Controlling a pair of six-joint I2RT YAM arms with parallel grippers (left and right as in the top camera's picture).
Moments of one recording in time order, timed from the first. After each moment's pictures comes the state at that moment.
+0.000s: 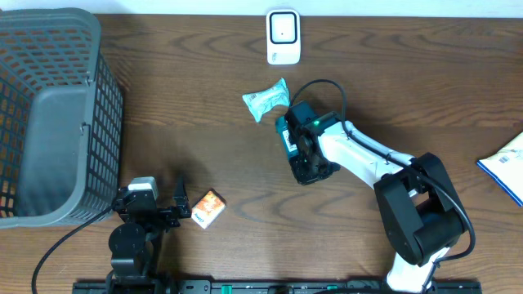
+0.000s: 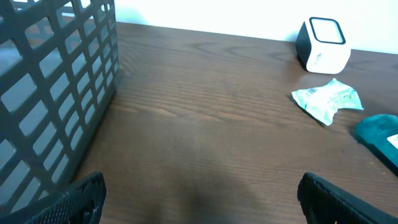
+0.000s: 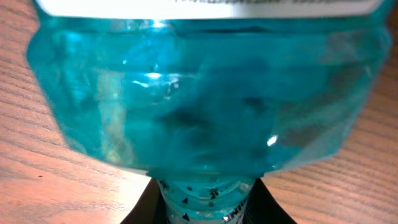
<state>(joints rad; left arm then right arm) -0.02 0.03 0.12 -0.39 -0.01 -0.12 0.54 1.94 1.21 -0.88 -0.05 0.21</state>
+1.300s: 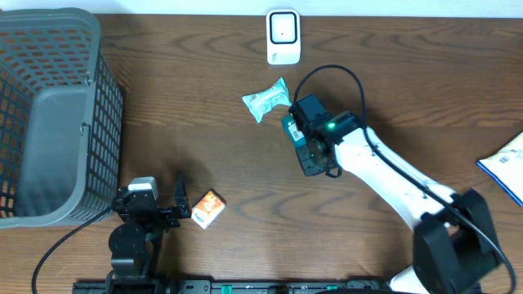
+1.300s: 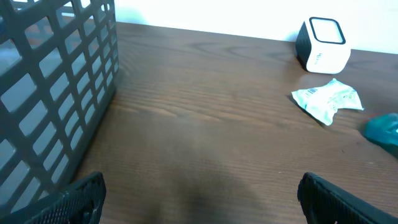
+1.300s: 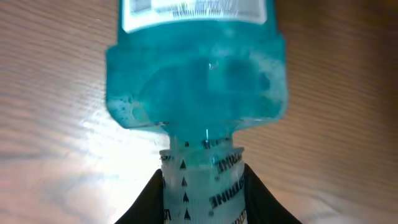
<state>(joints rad) -0.02 0.03 0.12 -0.39 -0.01 -0.12 0.56 1.71 1.23 -0.94 0.12 0.23</state>
